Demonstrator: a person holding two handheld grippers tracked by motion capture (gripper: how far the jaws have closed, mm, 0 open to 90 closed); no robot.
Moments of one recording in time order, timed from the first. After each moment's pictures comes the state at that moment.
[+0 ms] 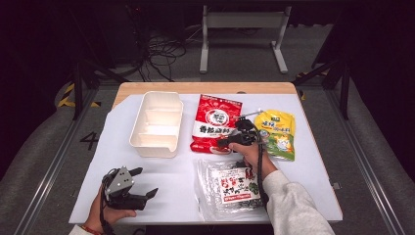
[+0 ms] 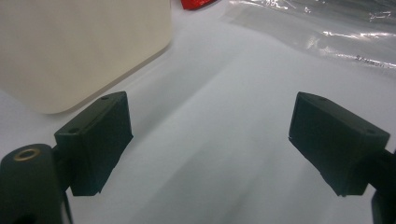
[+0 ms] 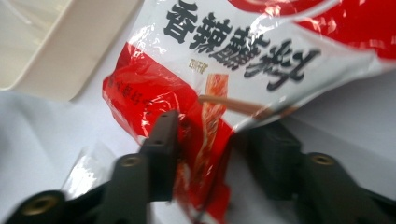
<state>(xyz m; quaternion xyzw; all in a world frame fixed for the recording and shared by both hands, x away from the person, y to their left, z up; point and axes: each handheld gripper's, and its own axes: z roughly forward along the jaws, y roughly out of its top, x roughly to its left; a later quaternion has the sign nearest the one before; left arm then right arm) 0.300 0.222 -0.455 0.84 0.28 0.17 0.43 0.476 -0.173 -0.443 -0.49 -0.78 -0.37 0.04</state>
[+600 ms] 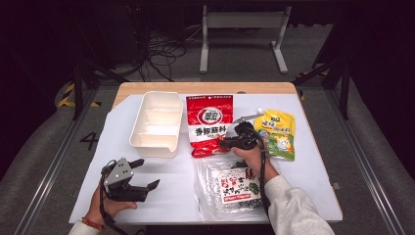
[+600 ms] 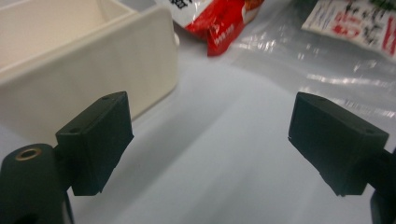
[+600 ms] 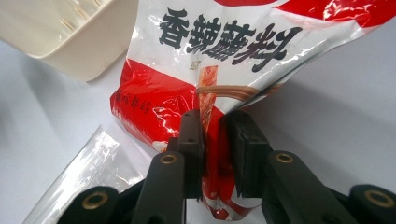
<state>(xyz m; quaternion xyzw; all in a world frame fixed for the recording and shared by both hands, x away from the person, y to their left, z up) 0.316 0.217 -0.423 0.82 0.29 0.17 0.47 0.452 -0.173 -0.429 -0.42 -0.82 -0.40 -0.03</state>
